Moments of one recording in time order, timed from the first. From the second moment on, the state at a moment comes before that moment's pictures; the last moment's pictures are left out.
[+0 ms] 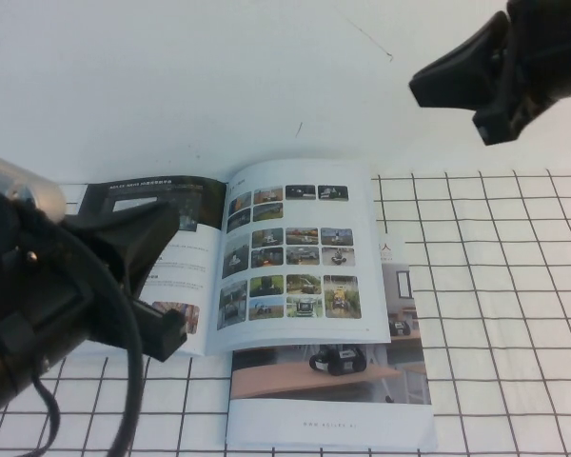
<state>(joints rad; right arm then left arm) 0.29 1.50 -1.49 0.74 0.93 -1.01 -0.66 0.83 -0.62 -1.52 -0.10 1.43</state>
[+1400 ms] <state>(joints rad) 0.29 0.34 -0.22 0.64 0.43 -0.90 -0.66 0.92 -0.61 -1.72 0.17 1.53</state>
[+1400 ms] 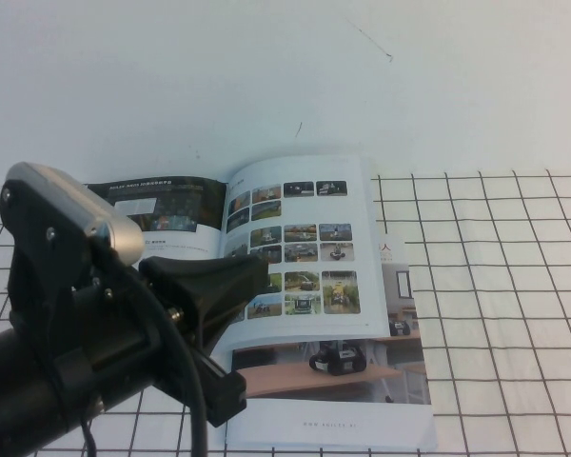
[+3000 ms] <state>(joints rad) 0.29 0.34 -0.22 0.64 0.46 -0.90 -0.06 0.05 -0.04 -0.16 0.26 0.00</state>
